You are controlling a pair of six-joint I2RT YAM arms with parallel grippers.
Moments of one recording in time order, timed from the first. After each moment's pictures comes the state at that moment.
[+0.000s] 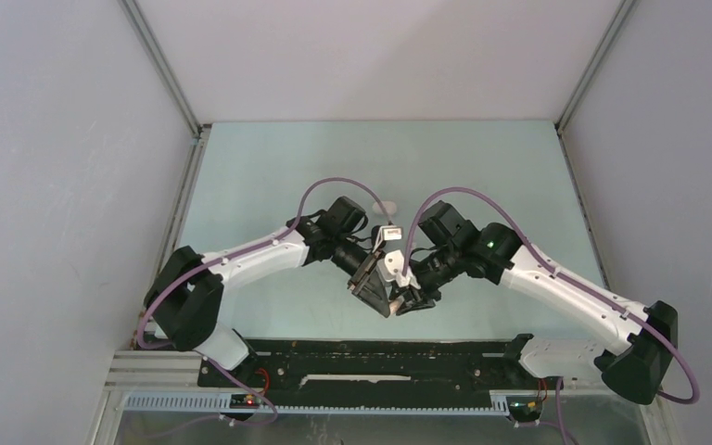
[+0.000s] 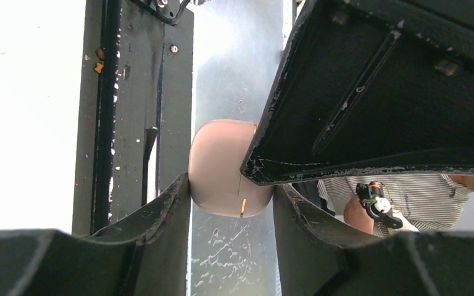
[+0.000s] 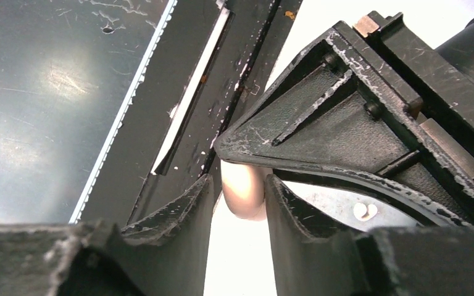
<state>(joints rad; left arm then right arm) -0.78 1.54 1.01 -0.45 1.21 -0.20 0.86 1.19 1.08 -0.87 -0.83 -0.85</state>
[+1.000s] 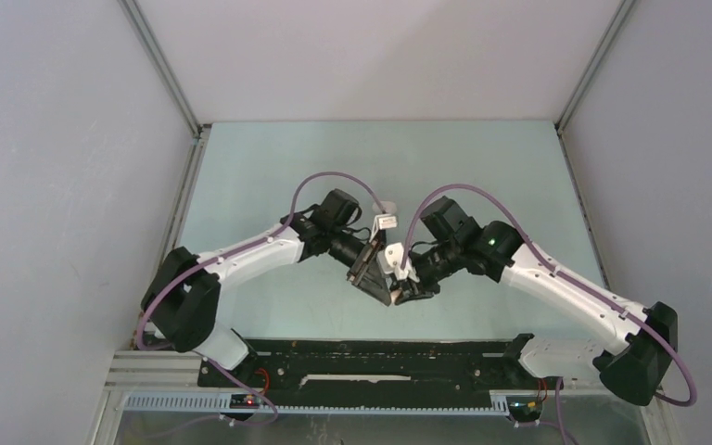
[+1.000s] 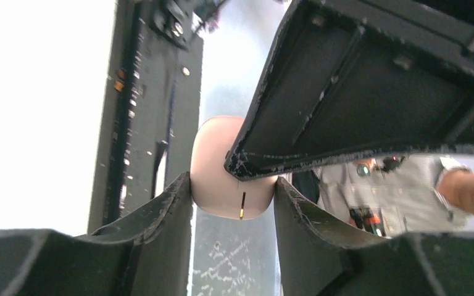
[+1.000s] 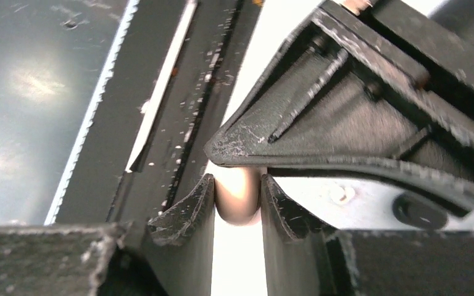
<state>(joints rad) -0.75 1.53 1.01 -0.42 1.21 -0.25 0.85 1.19 1.07 -0.83 -0.77 -0.83</state>
